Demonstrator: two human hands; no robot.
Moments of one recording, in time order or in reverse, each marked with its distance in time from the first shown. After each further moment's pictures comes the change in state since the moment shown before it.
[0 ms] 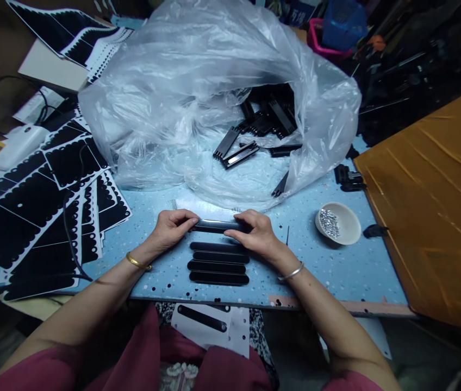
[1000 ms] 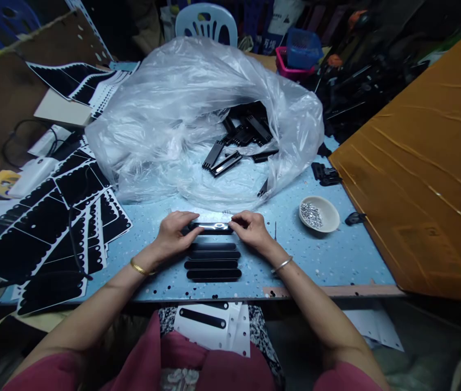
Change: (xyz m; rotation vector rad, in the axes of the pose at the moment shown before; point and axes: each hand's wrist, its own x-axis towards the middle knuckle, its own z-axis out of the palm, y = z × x) left_hand 0.003 0.021 0.011 0.465 0.045 0.303; right_hand -0.011 0.013 -0.005 0.089 0.096 0.120
